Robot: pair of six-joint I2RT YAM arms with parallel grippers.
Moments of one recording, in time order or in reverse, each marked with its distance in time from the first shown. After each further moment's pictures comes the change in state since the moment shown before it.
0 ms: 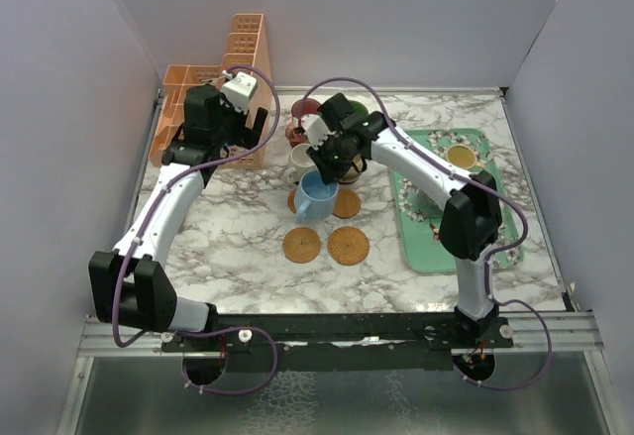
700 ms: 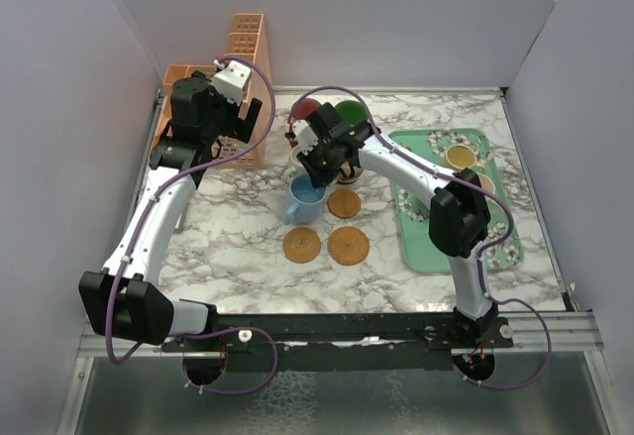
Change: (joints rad) left arm 0.001 -0.073 0.078 -0.062 -0.019 0.055; right arm 0.052 0.085 -0.017 0.122 0.030 0.077
